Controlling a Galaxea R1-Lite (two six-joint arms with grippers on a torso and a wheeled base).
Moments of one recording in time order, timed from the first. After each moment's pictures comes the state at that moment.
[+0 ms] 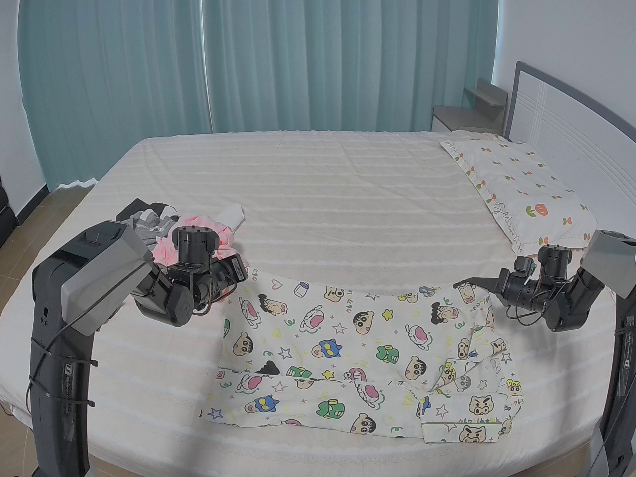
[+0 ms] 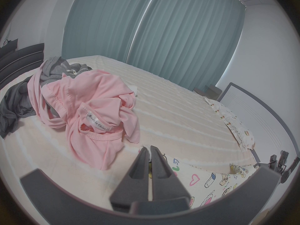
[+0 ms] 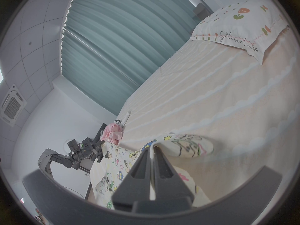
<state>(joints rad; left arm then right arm) -0.21 2.46 -1.29 -0.73 0.06 -0.45 -0.14 2.43 -0.98 -1.05 0.78 0.52</state>
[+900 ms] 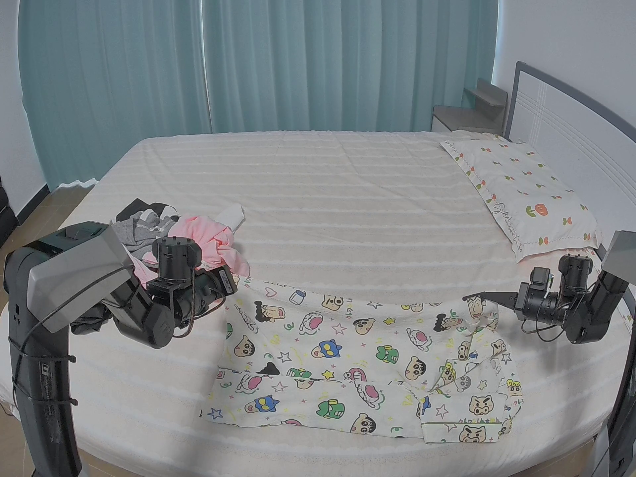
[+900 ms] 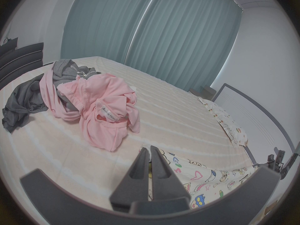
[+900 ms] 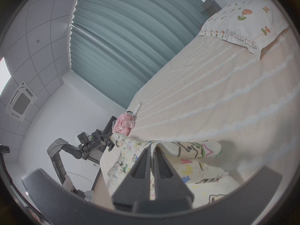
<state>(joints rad) -0.22 2.31 -0.96 -0.94 0.02 -0.45 -0.20 2.30 -0.71 -1.12 0.95 0.43</state>
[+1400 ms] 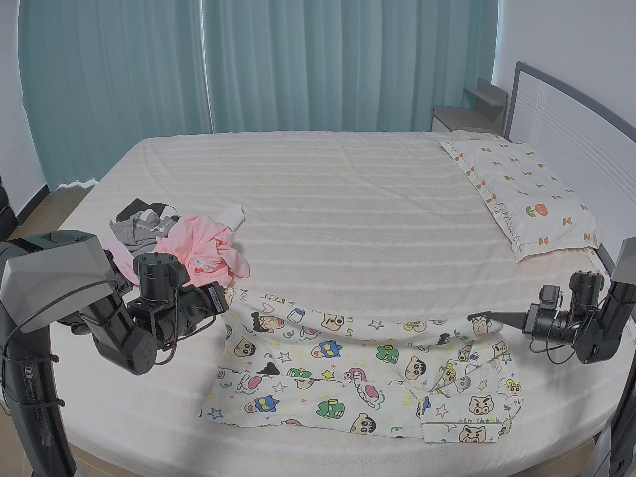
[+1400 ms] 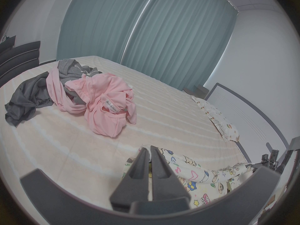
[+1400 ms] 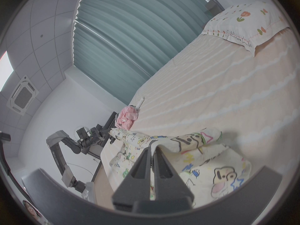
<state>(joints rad) -0.22 2.22 -0.69 -1.13 -0.03 -0.45 -0.22 2.24 -0.47 -1.22 0.97 0.32</state>
